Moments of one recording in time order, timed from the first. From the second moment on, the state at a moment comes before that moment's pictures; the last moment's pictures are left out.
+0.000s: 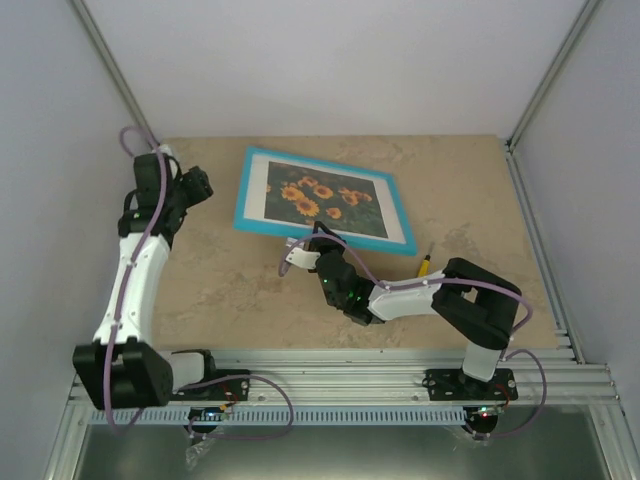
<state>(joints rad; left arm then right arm) 0.06 1.27 1.18 -0.52 0.05 -0.35 1.12 1.82 0.85 0.83 0.86 -1.15</state>
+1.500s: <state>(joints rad) 0.09 0.99 1.00 -0.28 0.20 -0.39 0.54 1.37 1.12 0.13 -0.30 0.50</state>
